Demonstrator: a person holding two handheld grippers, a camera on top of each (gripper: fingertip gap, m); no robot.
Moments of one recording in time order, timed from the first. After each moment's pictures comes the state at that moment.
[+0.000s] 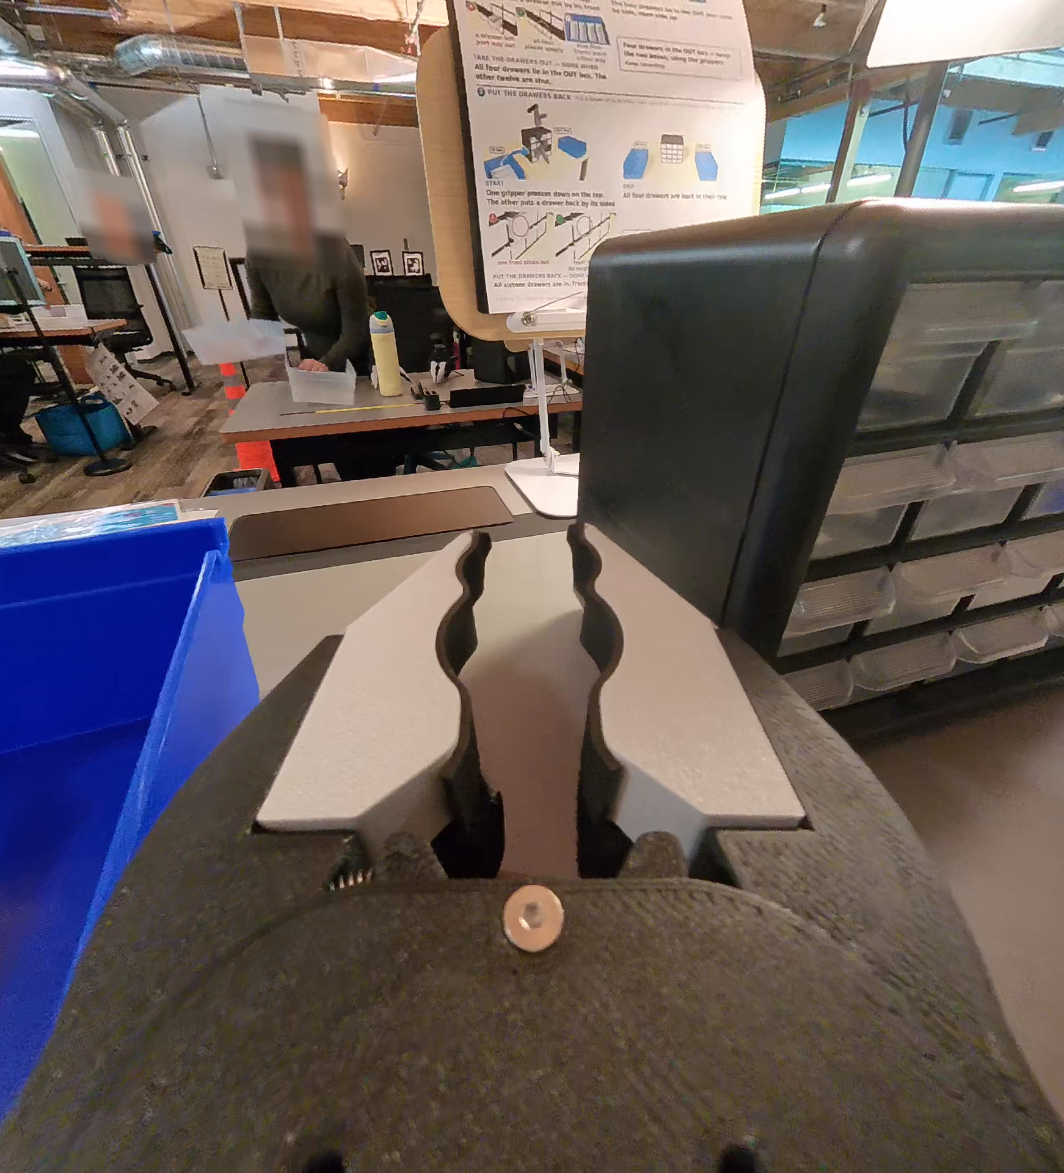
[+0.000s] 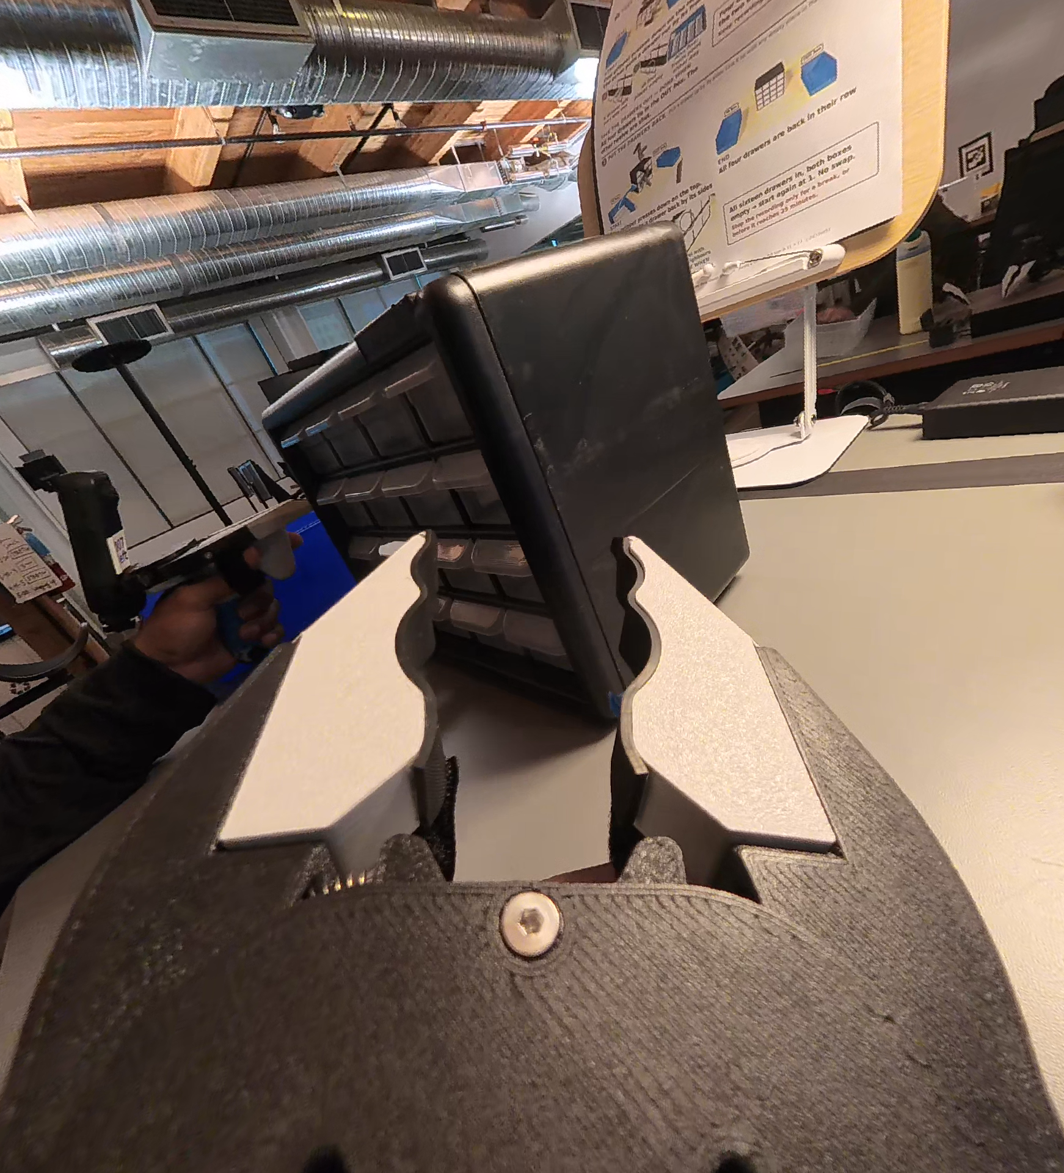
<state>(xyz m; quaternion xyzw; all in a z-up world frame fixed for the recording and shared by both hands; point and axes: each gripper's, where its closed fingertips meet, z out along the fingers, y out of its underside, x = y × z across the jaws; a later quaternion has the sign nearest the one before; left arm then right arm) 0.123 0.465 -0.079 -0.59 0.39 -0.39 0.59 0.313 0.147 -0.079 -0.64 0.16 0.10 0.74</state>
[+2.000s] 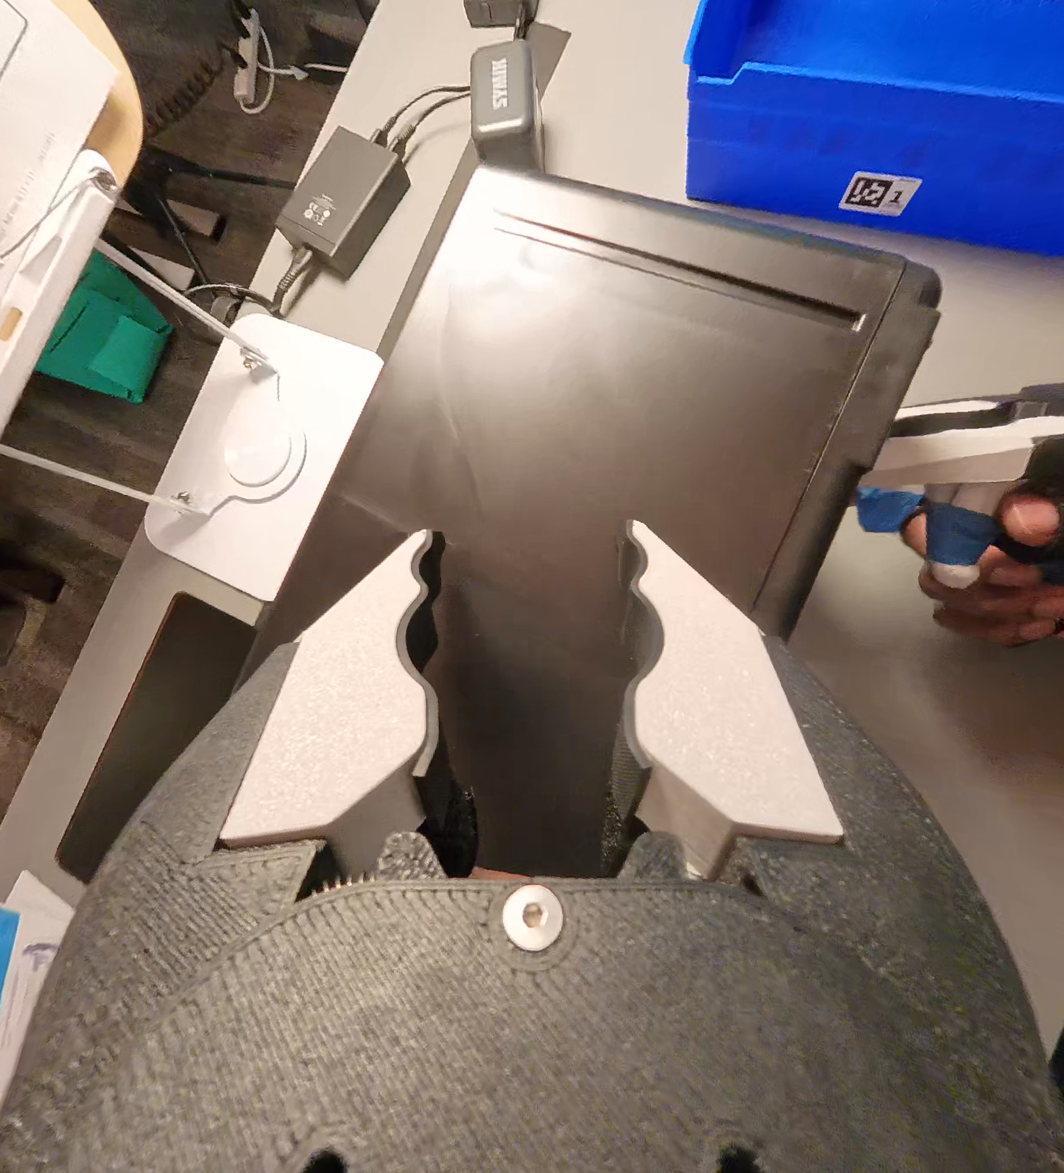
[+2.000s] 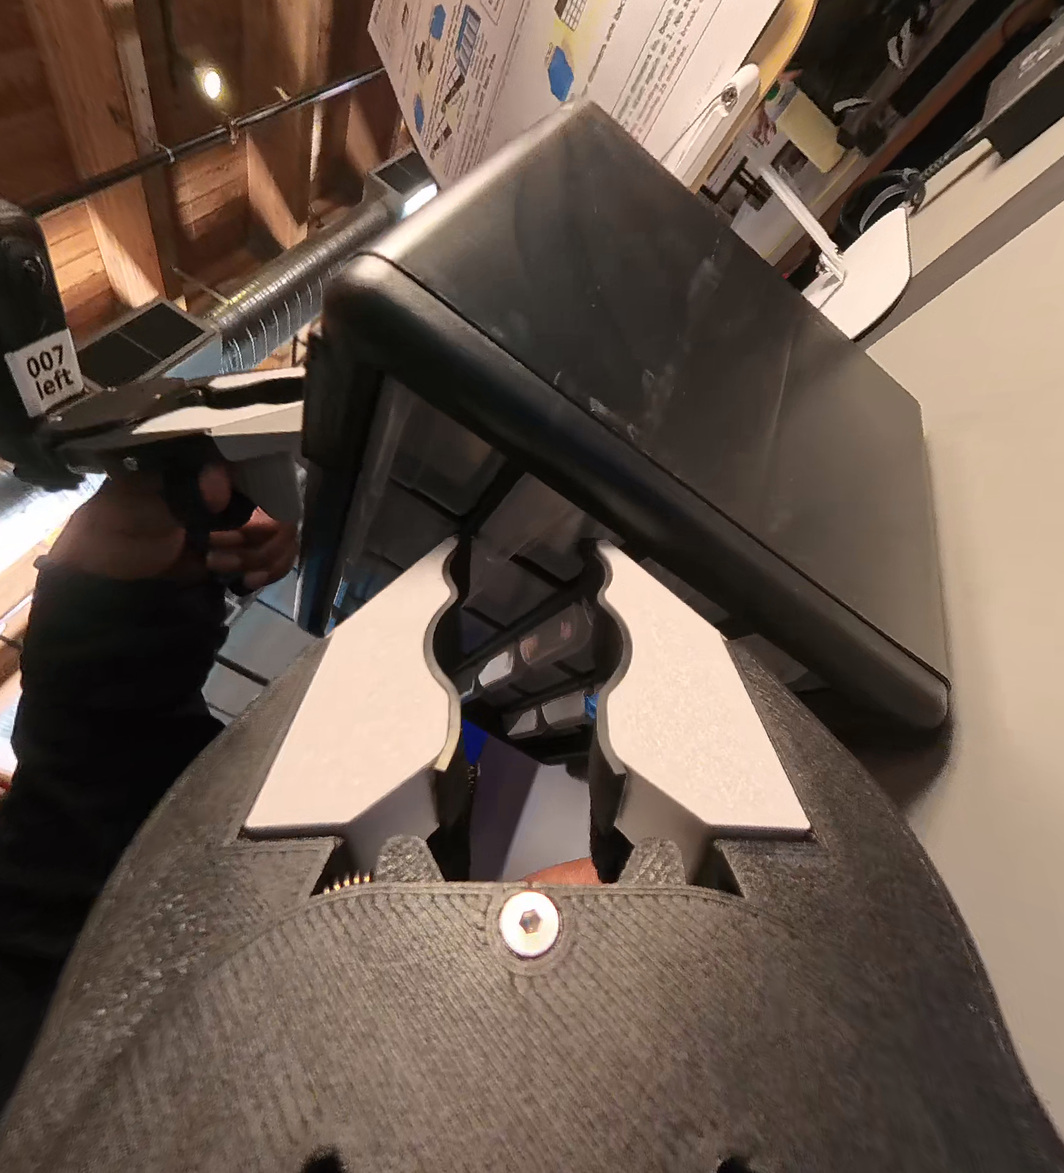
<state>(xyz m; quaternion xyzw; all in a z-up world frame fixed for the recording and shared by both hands) 0.296 0.339 0.004 -0.48 0.81 -0.23 0.24 0.291 0.228 -0.072 -0.53 0.40 0.24 0.71</state>
